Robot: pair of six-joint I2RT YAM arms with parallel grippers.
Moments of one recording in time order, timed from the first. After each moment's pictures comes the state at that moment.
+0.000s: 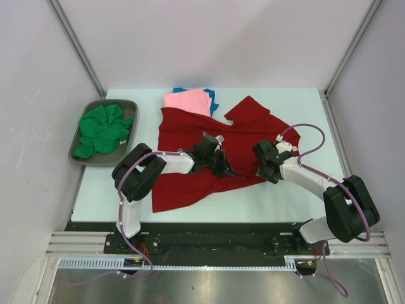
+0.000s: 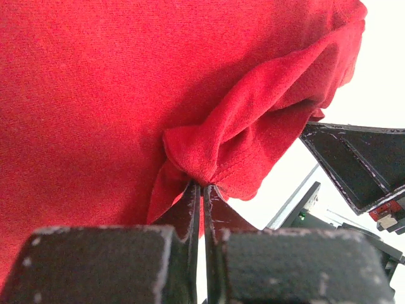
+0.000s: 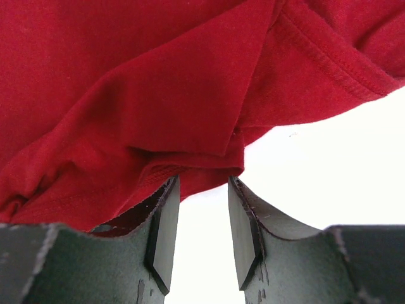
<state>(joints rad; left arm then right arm) -0.74 1.98 1.07 0.15 0.41 -0.95 0.51 1.42 0.81 -0.58 0.40 0.93</state>
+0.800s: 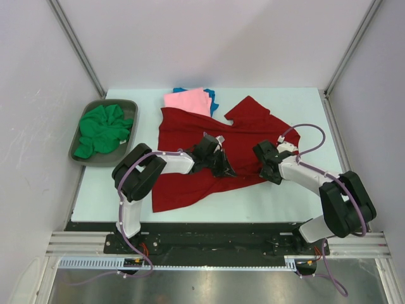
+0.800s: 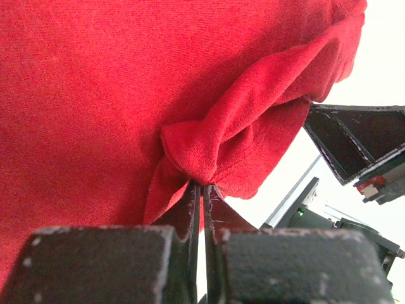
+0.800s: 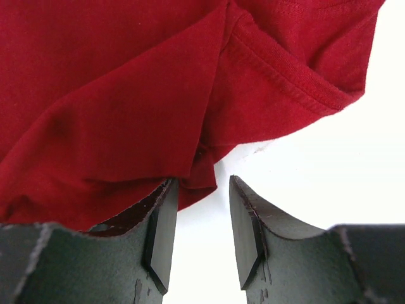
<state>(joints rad) -0.74 1.98 1.07 0.15 0.42 -0.95 0.49 1.46 0.81 -0.60 0.48 0.92</state>
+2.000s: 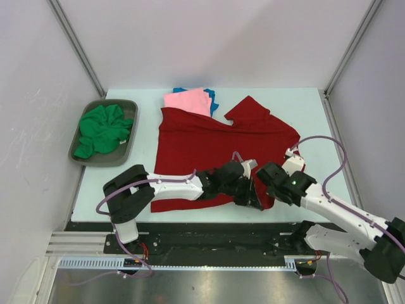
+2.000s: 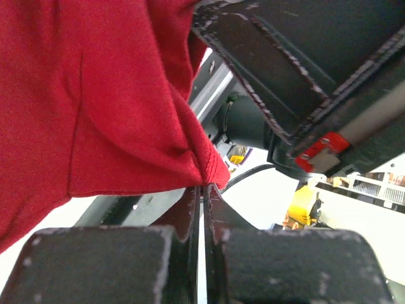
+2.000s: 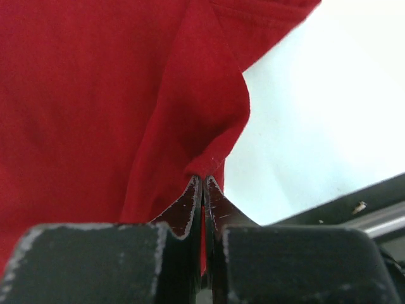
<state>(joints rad) -1.10 1.78 1.05 0.15 0.41 -1.01 0.75 1.03 0.75 -0.93 0.58 1.09</state>
